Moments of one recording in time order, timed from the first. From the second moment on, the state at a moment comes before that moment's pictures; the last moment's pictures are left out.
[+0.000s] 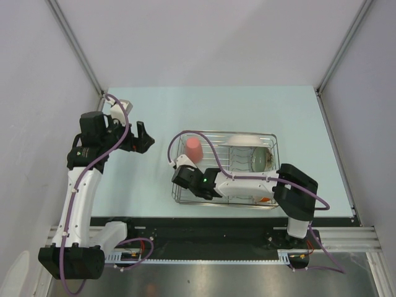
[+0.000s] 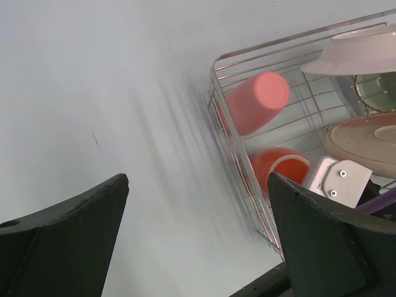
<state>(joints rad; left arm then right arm) 0.02 1.00 1.11 -0.69 0.50 0.06 1.23 1.81 1.26 -0.51 0.49 0.32</state>
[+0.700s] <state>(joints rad) 0.02 1.00 1.11 -0.69 0.50 0.06 1.25 1.78 1.26 -0.60 0.45 0.33</state>
